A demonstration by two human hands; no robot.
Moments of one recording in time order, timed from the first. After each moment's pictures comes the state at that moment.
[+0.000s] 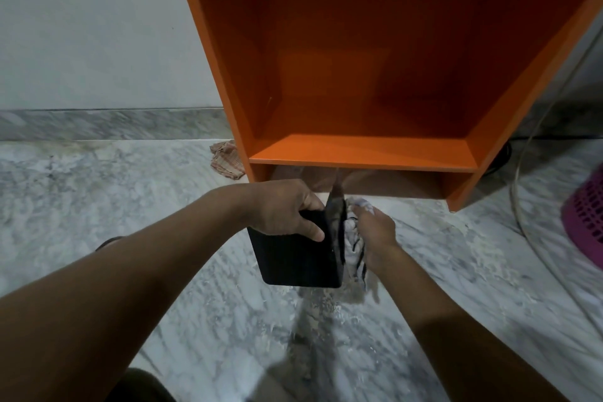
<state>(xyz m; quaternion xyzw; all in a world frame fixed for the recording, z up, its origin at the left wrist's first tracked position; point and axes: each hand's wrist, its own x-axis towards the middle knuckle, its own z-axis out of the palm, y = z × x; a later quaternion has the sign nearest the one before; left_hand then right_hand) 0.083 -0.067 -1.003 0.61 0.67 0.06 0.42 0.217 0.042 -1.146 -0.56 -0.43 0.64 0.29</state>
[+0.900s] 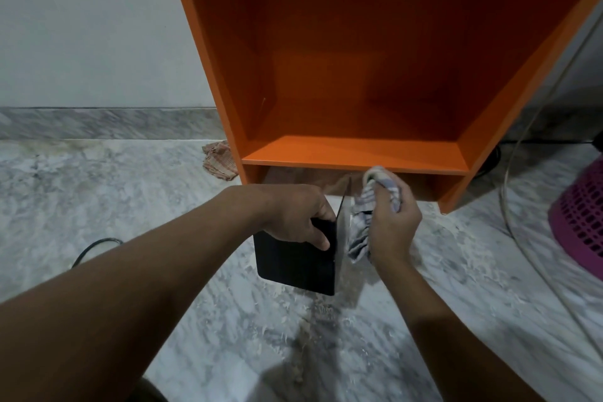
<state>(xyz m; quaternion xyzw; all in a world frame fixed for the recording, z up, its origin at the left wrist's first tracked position) 0.108 -0.057 -0.996 0.64 0.67 -0.02 0.38 0.238 0.031 -1.108 -0.41 -0.51 0.50 0.56</state>
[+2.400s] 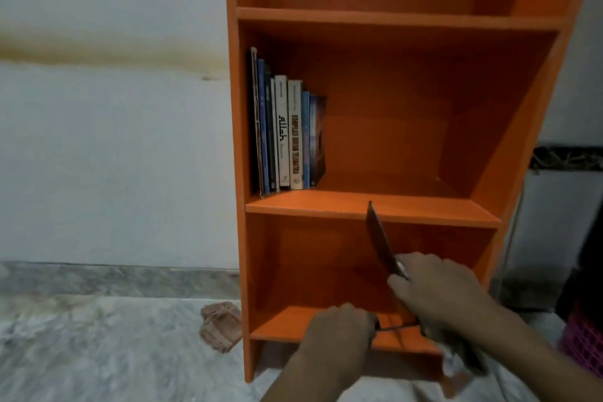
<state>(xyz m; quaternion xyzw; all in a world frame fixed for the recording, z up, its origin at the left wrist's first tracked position) 0.089 -0.044 -0.886 0.68 0.71 0.15 0.00 0.255 0.044 -0.845 -0.45 -0.89 0.00 0.08</state>
